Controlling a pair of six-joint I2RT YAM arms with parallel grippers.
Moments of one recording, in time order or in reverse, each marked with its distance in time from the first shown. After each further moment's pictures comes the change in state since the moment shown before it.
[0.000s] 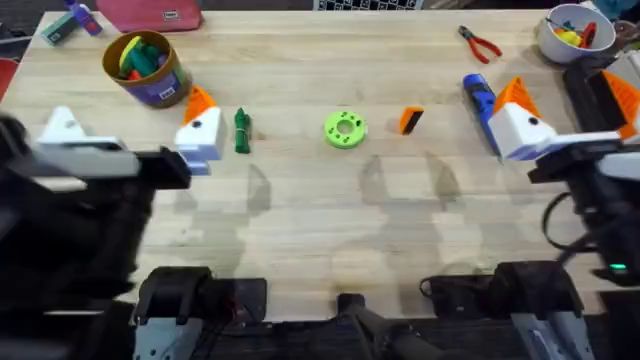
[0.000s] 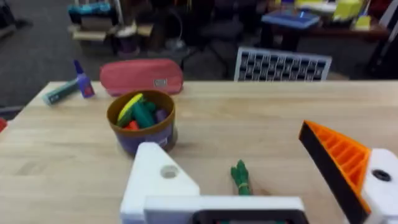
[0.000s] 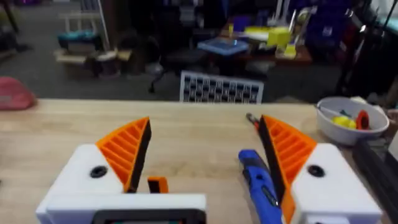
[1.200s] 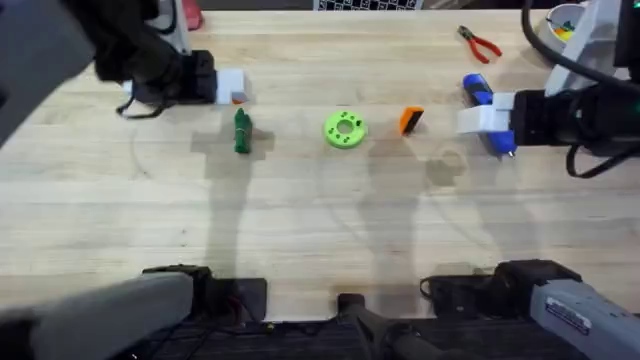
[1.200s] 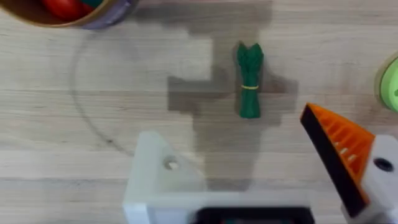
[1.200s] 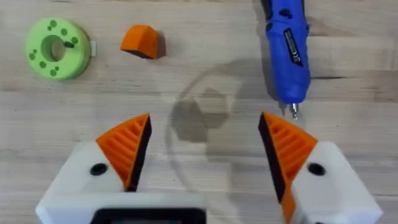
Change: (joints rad) left arm 0.000 1.228 0.732 -0.534 0.049 -0.054; right arm 0.000 0.929 0.617 -0.752 -0.001 0.007
